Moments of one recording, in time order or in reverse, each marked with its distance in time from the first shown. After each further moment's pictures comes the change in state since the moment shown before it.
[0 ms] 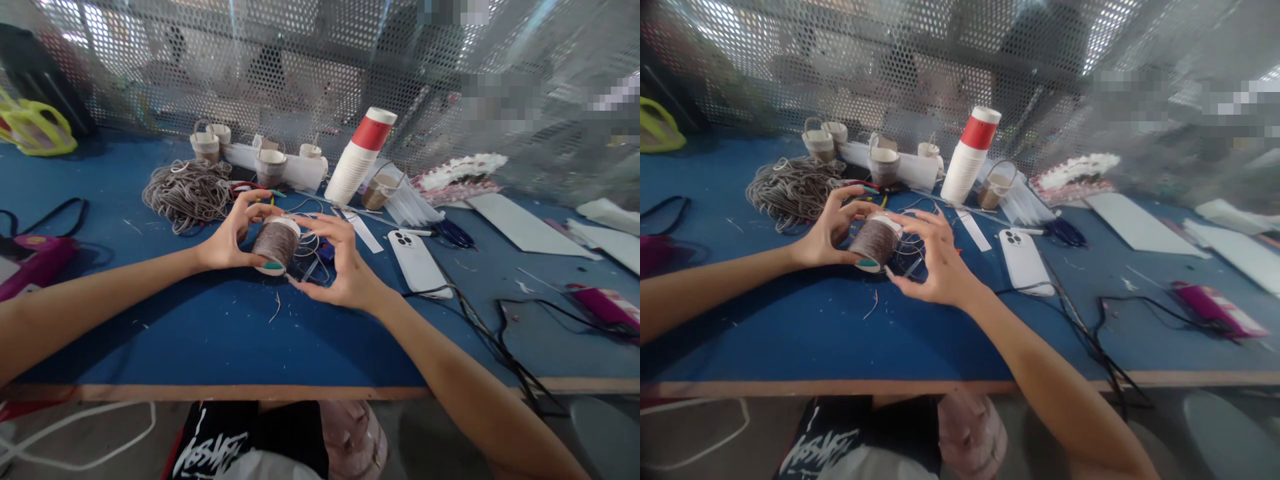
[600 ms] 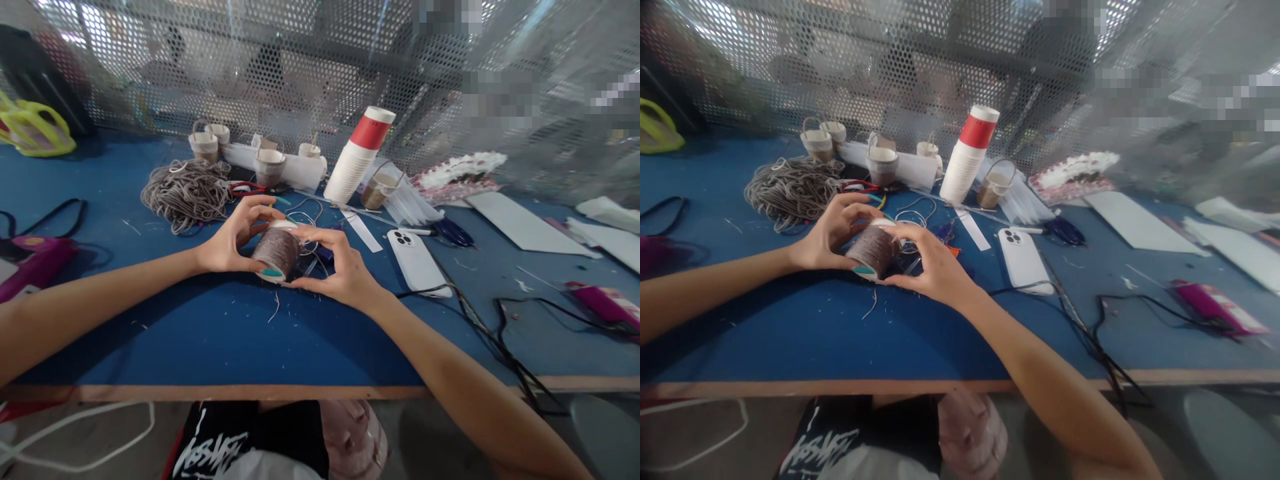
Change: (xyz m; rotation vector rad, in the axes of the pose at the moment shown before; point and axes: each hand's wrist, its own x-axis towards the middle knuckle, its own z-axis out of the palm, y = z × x) left_hand -0.002 0.002 0.003 -0.074 -0.094 0.095; right_hand -0.003 -0.001 0.007 0.238 -0.012 0.107
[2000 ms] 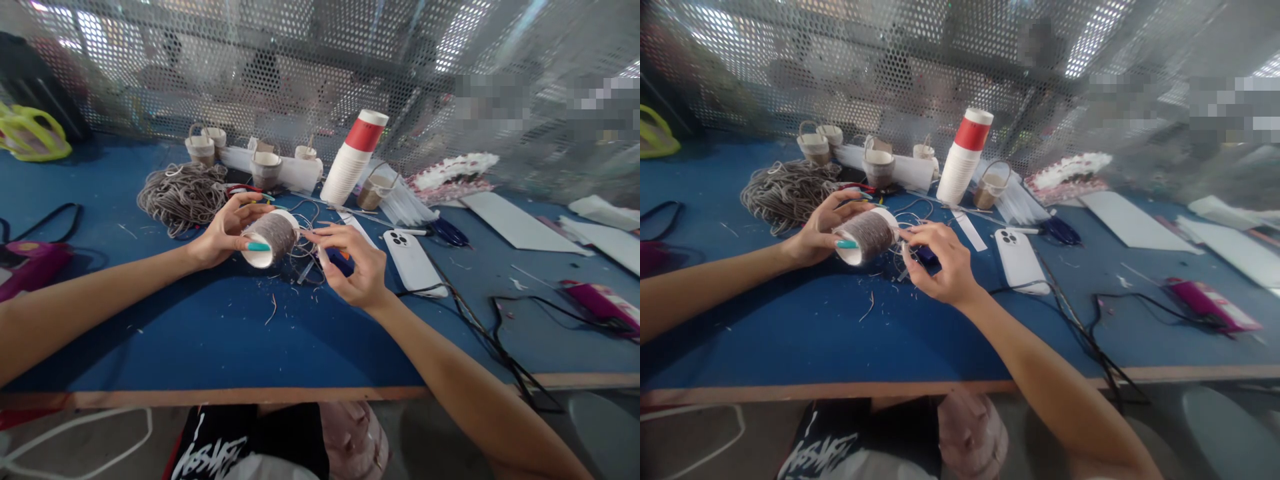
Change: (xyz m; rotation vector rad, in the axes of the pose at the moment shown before) left_hand 0.000 -0.006 -0.011 -0.276 0.194 -0.229; right_hand -0.001 -0.010 -0.010 -0.200 0.271 -0.119
